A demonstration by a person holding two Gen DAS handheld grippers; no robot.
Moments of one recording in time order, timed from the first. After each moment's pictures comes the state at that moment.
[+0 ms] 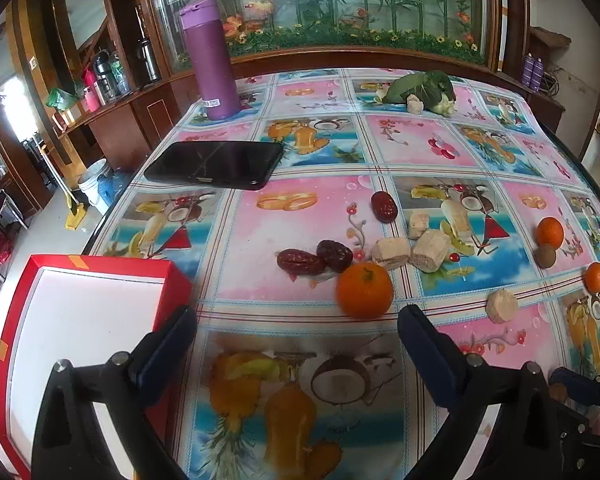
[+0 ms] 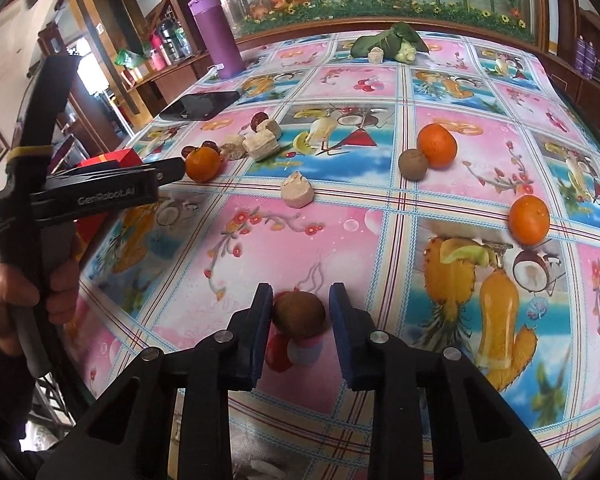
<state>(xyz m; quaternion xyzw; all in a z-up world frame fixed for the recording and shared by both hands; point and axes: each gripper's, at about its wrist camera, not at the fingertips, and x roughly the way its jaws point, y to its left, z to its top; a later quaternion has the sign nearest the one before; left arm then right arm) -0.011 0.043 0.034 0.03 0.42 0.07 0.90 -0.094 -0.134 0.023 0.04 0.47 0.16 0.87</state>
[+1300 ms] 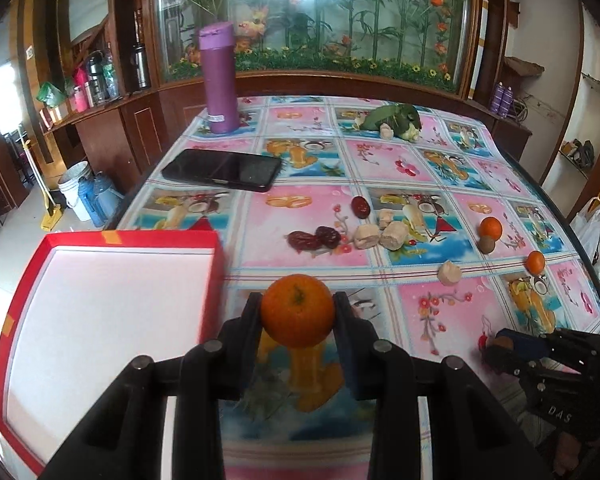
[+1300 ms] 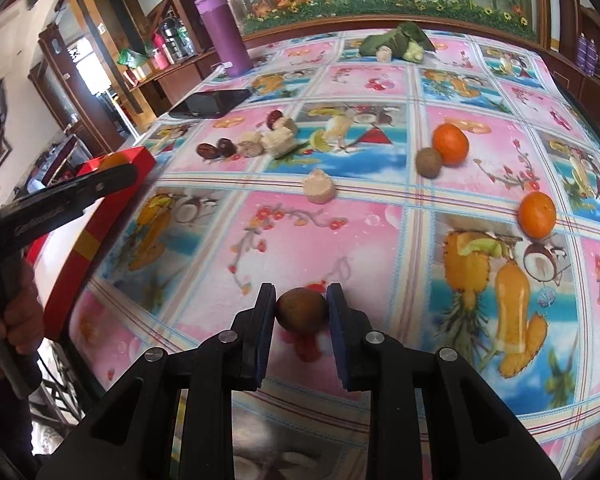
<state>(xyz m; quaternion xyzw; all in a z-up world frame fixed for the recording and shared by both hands) -0.088 0.079 0.073 -0.01 0.39 0.03 0.92 -0.105 -0.111 0.035 0.04 0.47 0.17 0.87</state>
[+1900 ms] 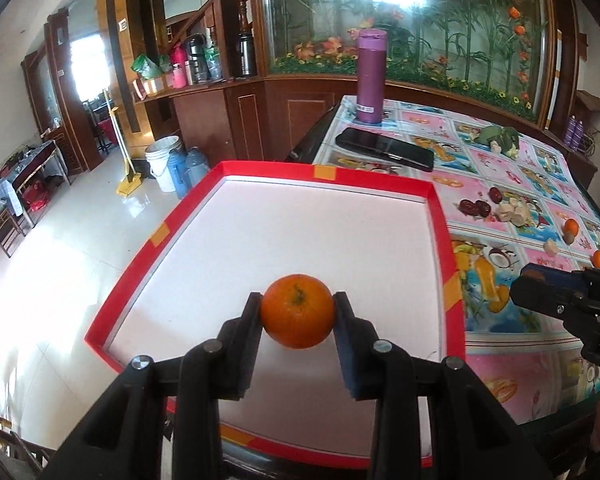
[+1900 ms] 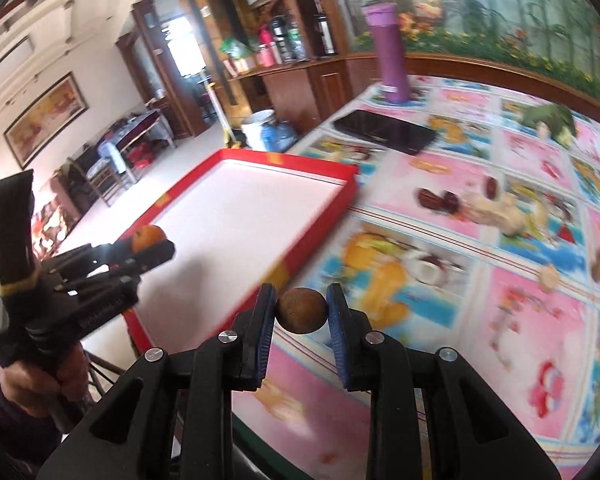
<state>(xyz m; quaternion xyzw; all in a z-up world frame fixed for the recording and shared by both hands) -0.185 0.207 0.059 -0.03 0.38 0.17 0.91 -0.125 0.069 0.073 -0.01 0.42 0.33 0.85</state>
